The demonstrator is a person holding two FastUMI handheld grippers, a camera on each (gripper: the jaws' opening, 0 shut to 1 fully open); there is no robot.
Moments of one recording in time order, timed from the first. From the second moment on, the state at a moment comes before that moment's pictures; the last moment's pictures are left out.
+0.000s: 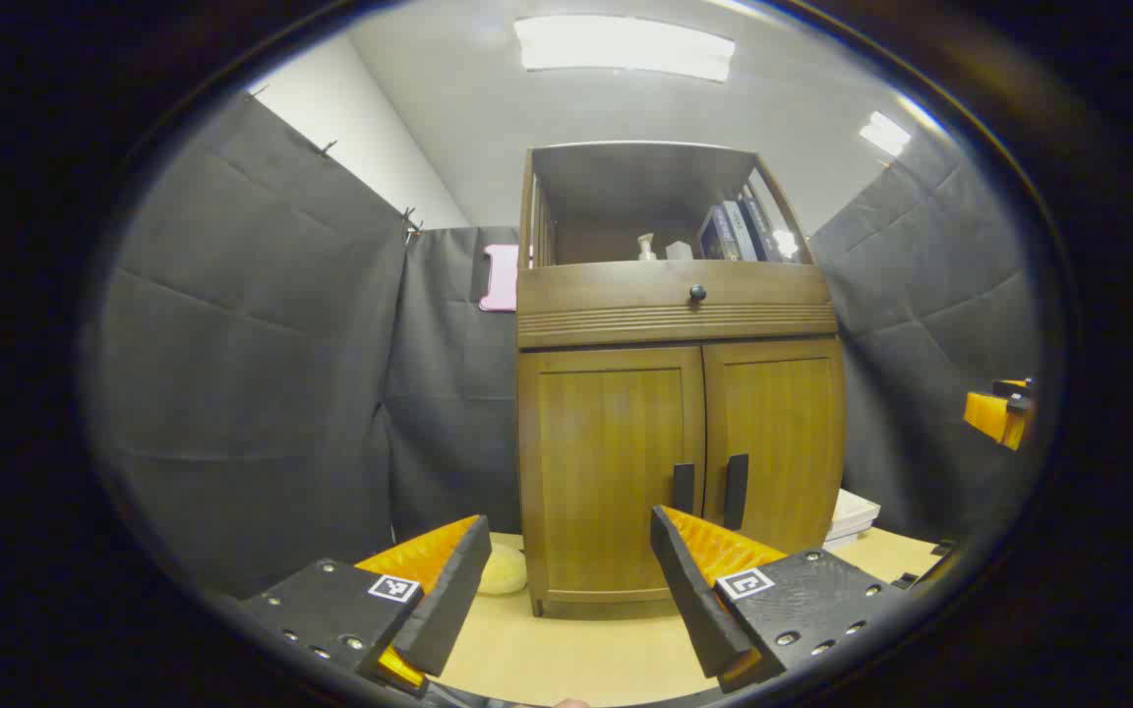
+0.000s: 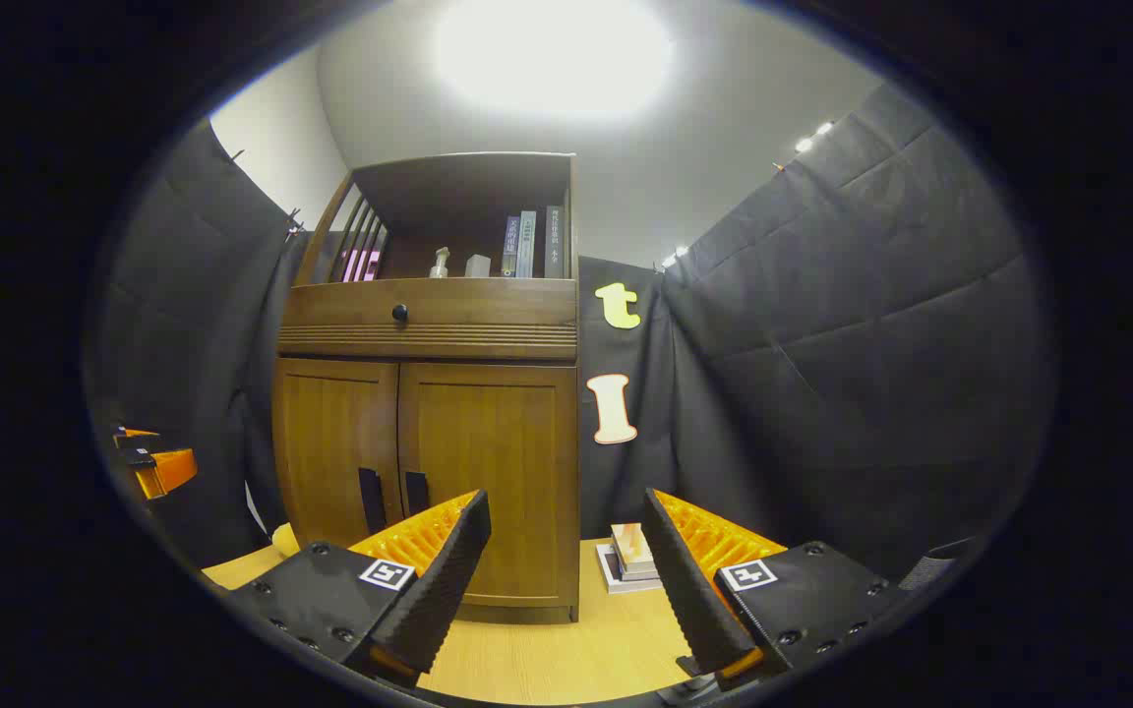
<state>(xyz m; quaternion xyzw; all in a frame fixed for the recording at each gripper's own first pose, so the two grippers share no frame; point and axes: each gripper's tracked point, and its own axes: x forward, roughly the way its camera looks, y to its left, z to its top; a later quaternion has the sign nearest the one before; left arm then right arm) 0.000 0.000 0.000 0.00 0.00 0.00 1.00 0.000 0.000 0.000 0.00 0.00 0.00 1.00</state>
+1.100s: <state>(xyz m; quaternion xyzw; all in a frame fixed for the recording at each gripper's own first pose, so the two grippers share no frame) -0.012 0.023 0.002 0.04 -0.01 0.01 1.00 -0.002 0.017 -0.002 0.00 0.01 -0.01 1.00</state>
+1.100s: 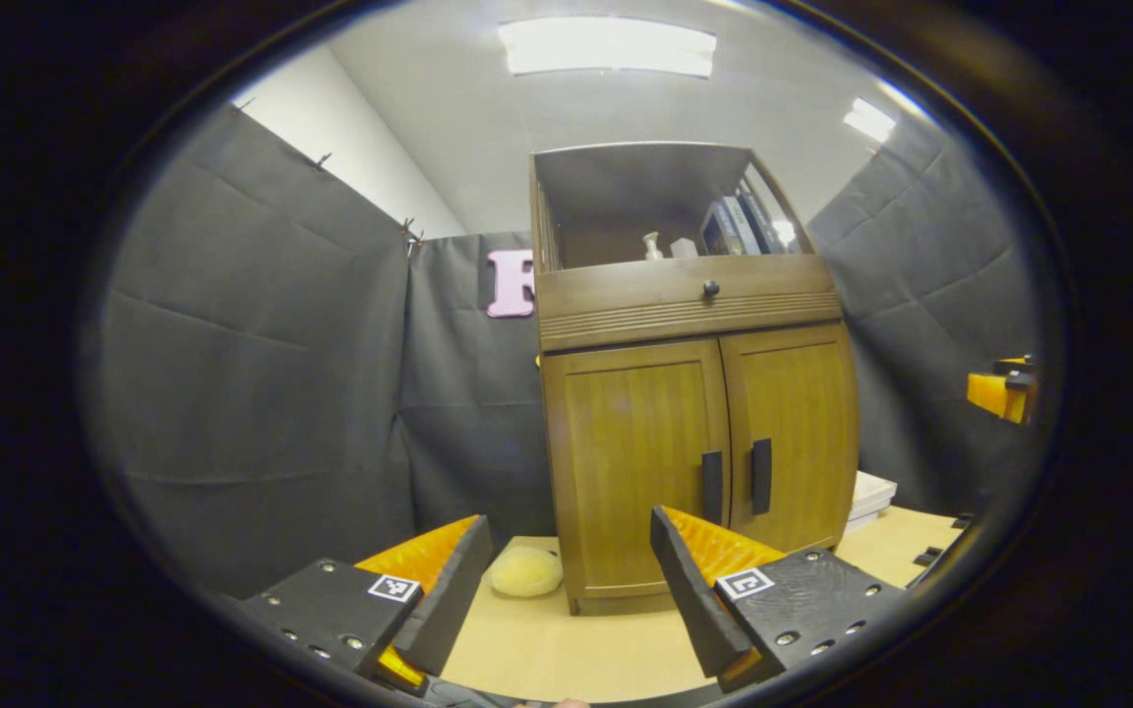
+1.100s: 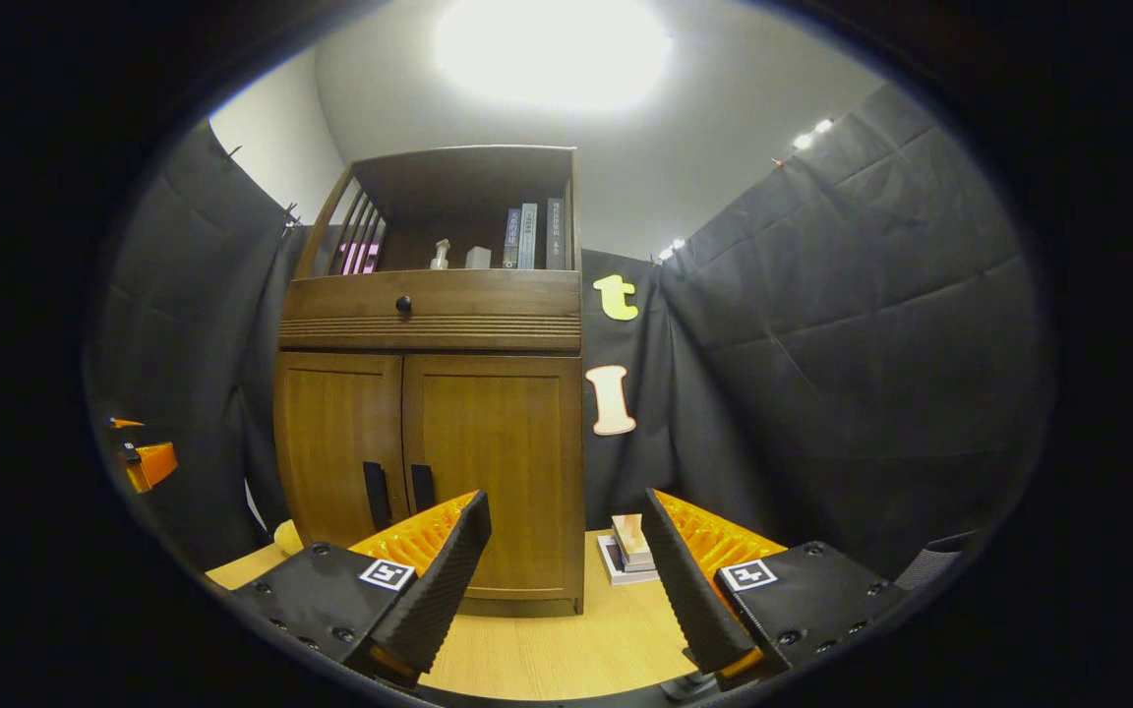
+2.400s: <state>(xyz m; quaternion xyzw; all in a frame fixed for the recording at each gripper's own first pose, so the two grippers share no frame) -0.012 0.051 0.007 0.05 0.00 0.14 0.99 0.164 0.158 -0.067 0.03 0.04 0.12 0.99</state>
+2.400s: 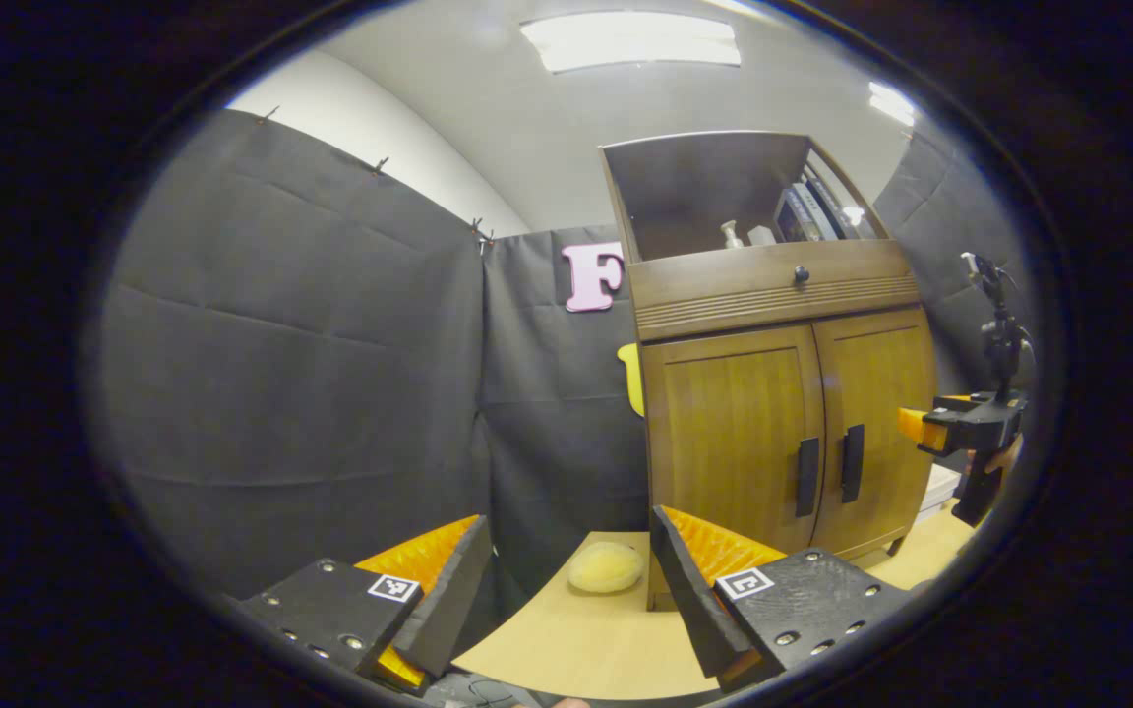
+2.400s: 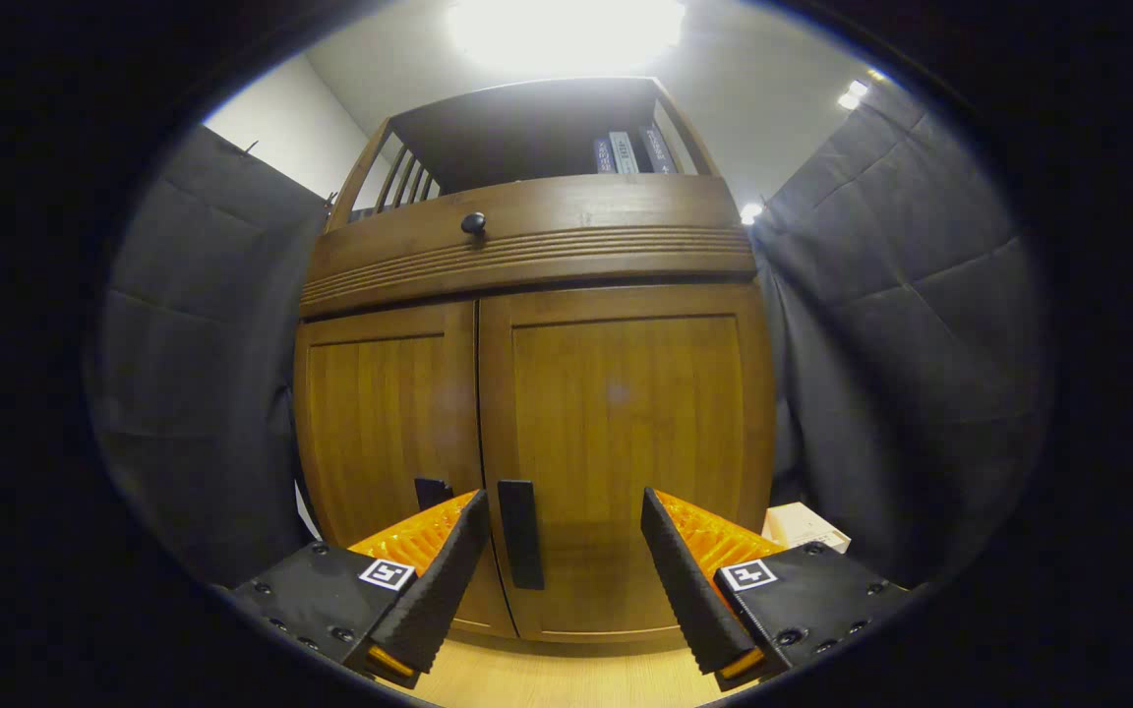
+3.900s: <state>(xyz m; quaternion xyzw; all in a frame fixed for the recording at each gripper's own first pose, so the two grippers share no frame) -0.009 0.069 0.004 0.06 0.01 0.22 0.97 0.231 0.216 -0.149 0.03 0.12 0.15 0.98</state>
